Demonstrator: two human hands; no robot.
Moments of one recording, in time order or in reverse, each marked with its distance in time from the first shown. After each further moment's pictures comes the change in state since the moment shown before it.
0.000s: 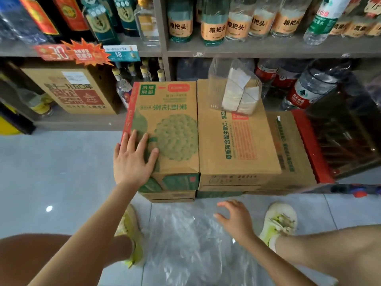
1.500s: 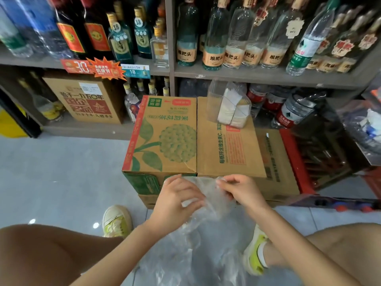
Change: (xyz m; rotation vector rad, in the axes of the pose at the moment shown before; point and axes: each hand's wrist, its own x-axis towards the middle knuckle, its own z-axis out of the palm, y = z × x) left_hand -0.110 0.078 -0.033 -0.694 0.089 0.617; right_hand -0.019 -0.105 -0.138 0.603 0.034 0.216
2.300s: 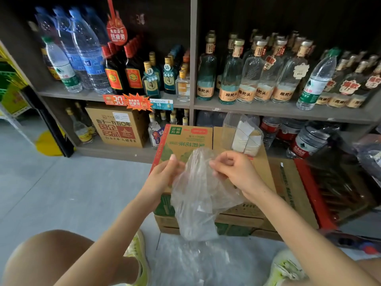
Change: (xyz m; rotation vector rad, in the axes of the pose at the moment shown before) left_hand 0.059 0.014 -0.095 -0.590 0.168 -0.808; right_hand -0.010 -0.118 0.004 0.082 -0.160 -0.443
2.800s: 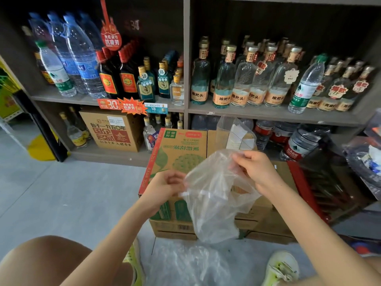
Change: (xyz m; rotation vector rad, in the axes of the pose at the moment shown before) left_hand 0.003 -0.011 0.006 0.077 -0.136 0.045; right_hand 0.004 0.004 -0.050 0.083 0.174 0.162
